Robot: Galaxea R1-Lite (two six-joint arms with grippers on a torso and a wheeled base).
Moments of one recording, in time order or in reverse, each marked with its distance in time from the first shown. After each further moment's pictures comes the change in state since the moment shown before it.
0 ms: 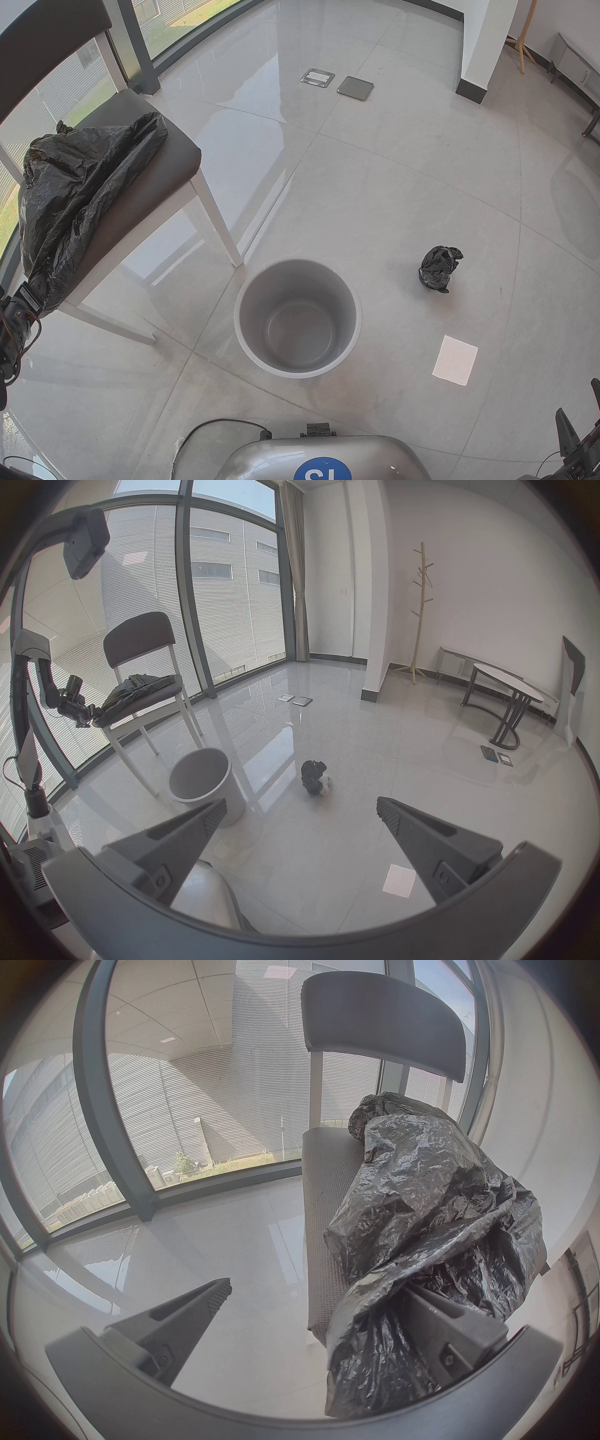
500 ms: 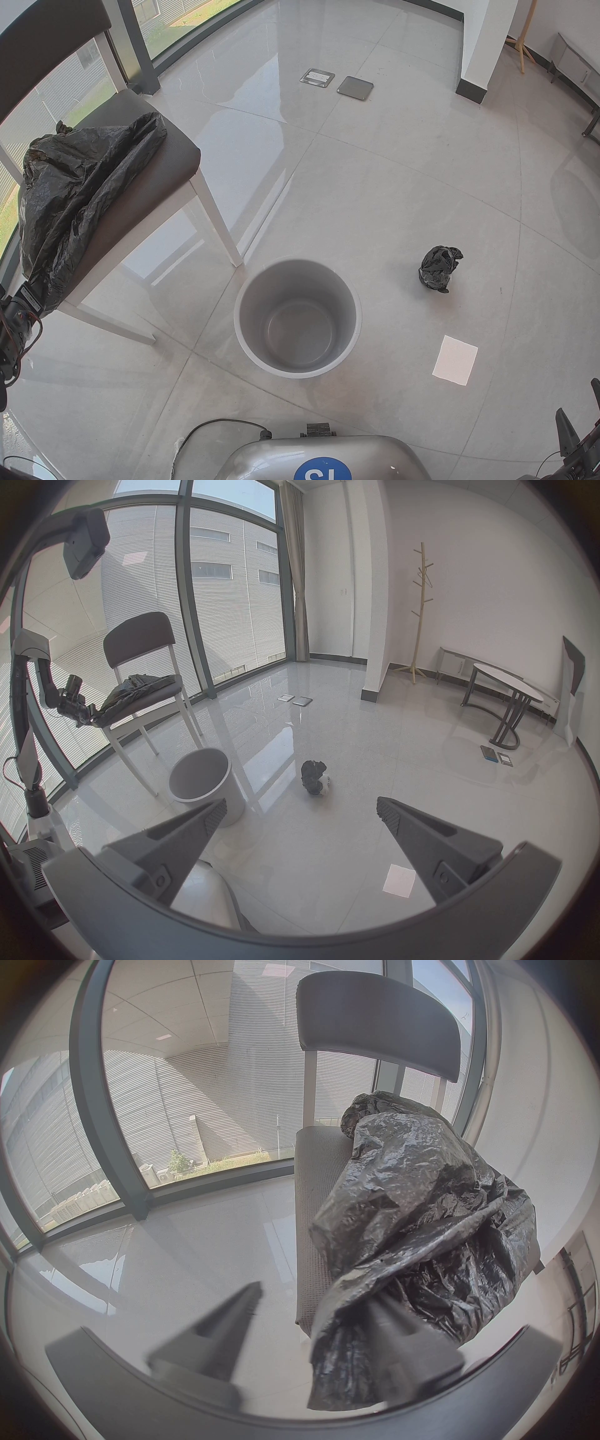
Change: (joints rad) left arm 0.003 -0.009 0.002 -0.002 -0.015 -0.003; right arm 0.000 0.000 0.000 0.000 0.000 0.000
